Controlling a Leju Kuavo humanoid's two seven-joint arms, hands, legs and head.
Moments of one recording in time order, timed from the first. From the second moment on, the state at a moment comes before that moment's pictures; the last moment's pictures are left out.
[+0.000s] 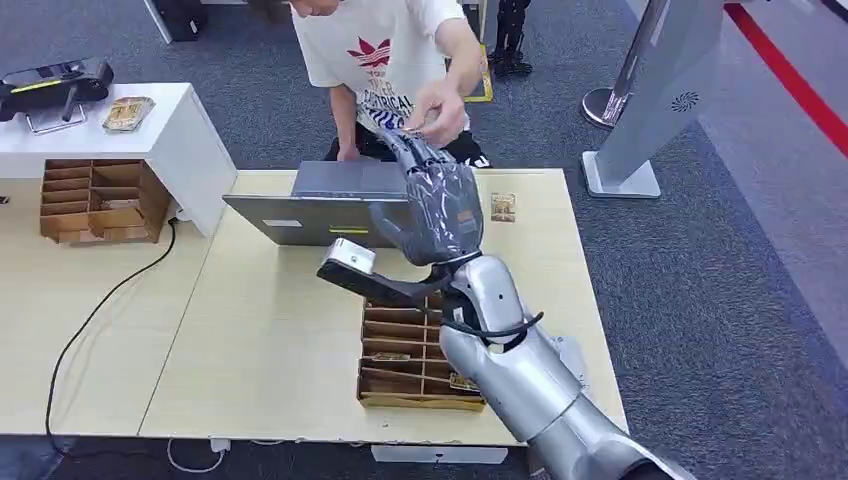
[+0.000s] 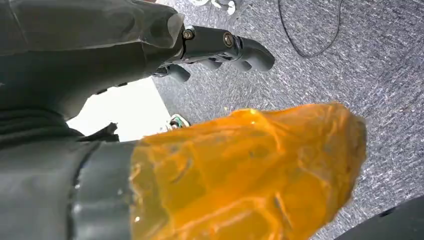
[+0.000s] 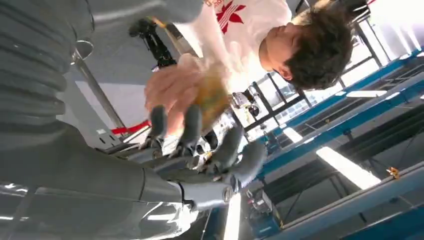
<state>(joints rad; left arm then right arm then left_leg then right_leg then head) -0.07 -0.14 0.60 -0.19 -1.48 -0.30 0.35 -0.65 0.23 0.63 -1.15 1.06 -0.48 0.00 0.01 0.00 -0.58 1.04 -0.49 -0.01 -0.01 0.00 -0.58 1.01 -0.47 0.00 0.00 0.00</state>
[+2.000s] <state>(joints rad) -0.06 -0.13 0.58 -0.19 -1.56 -0.30 0.32 0.05 0.04 0.48 -1.53 -0.39 0.82 -0.43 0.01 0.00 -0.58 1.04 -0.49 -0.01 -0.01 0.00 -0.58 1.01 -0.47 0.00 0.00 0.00</state>
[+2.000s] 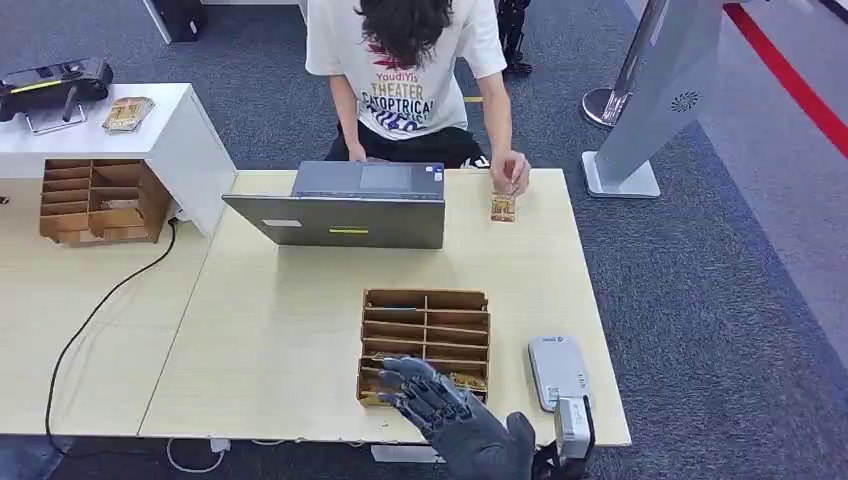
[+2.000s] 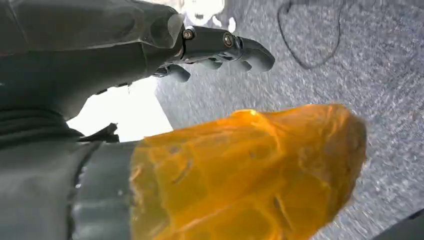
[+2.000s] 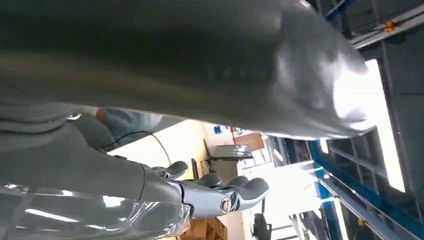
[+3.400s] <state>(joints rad) -0.06 -0.11 0.25 -0.19 -1.43 -0.31 0.32 0.02 -0.03 0.54 -1.47 -0.34 0.83 -0.50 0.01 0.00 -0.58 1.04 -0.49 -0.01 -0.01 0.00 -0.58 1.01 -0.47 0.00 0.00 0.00</state>
